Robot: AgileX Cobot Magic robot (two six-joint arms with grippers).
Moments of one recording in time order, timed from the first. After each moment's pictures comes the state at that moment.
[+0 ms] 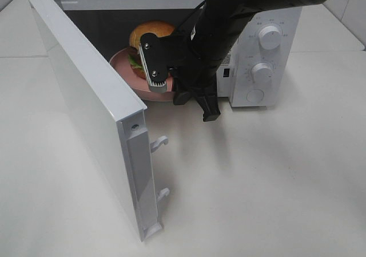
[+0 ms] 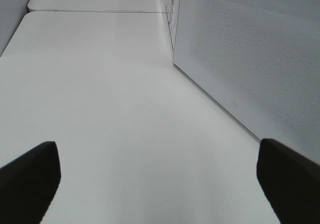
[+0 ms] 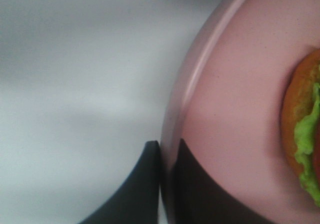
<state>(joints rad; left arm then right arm) 0.06 0.00 -0.50 -0.15 1.05 0.10 0.63 2.00 -1.47 0.14 0.64 -1.34</state>
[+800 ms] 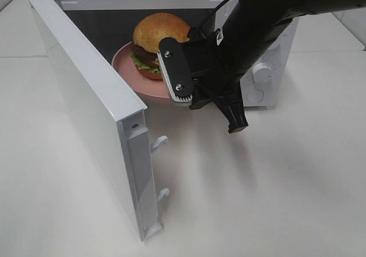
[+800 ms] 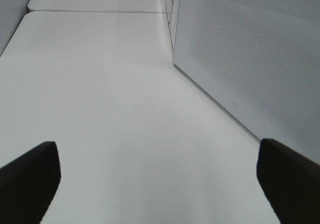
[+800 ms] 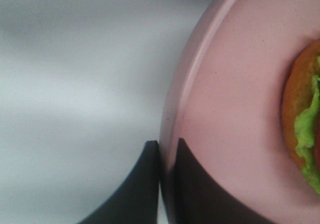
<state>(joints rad) 0.06 0.00 -0.50 -0.15 1.05 0.10 0.64 1.80 -1.23 0.09 0.55 -1.36</state>
